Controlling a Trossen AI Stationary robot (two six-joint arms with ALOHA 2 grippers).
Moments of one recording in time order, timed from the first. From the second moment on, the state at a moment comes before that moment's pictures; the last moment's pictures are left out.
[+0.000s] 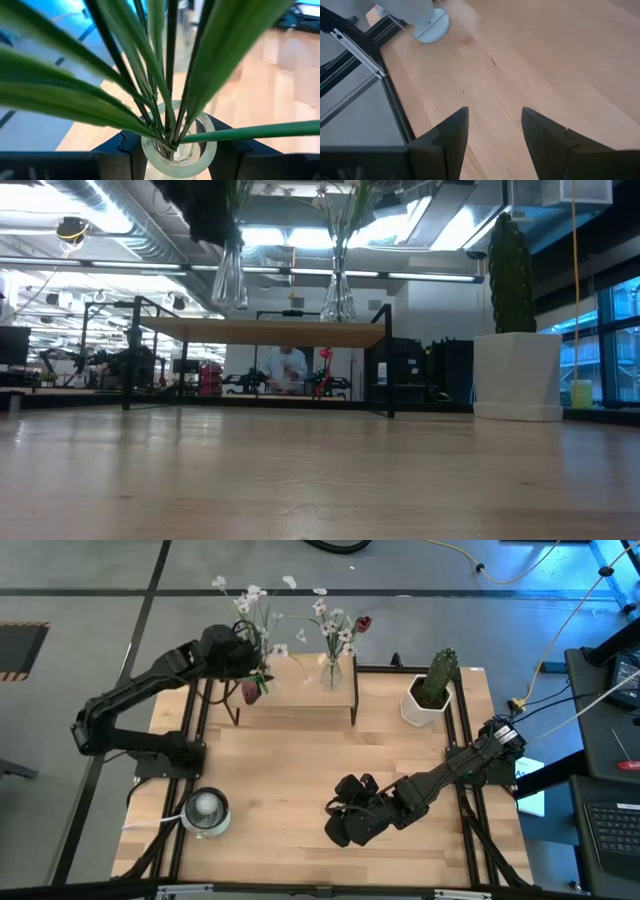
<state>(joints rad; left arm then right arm) 0.63 1.11 1.17 -0.69 0.15 0.16 0.54 1.82 1.63 -0.75 0.49 1.11</state>
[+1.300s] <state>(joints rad) 0.78 1.22 1.17 -0.73 0.13 0.19 0.54 1.82 1.63 -0.75 0.49 1.09</state>
